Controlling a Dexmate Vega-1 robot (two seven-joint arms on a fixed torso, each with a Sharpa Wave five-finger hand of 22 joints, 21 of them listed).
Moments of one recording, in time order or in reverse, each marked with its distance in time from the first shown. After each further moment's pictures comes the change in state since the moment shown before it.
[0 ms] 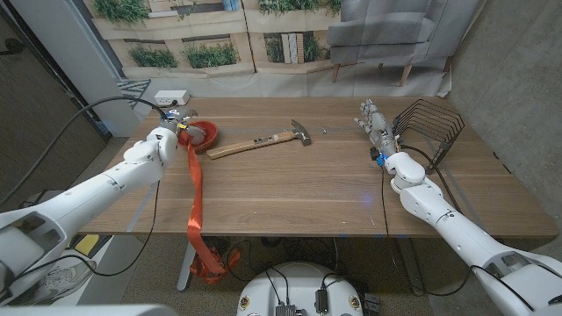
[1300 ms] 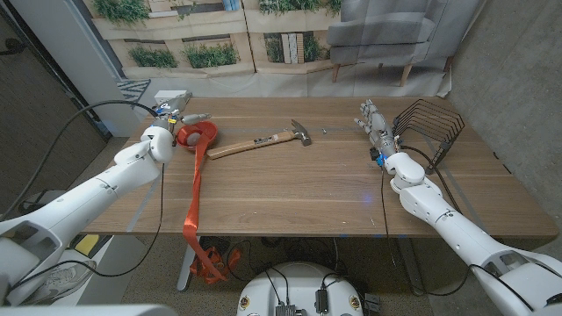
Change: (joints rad) left arm 0.080 -0.014 -0.136 -0.032 -0.168 -0.087 0.140; left_hand -0.221 0.014 -0.120 0.108 0.052 -0.310 -0.058 -0.008 -0.014 -0.262 0.024 0.011 -0.075 -0.285 0.071 -0.004 -0.015 -0.211 0.071 -0.252 0.002; right arm 0.005 0.004 -0.001 0.014 0.002 0.006 0.003; right_hand -0.004 -0.004 0.000 0.000 0.000 0.000 0.000 0.000 0.000 0.000 0.000 0.000 0.000 0.000 0.000 0.000 0.000 0.000 0.000 0.000 0.000
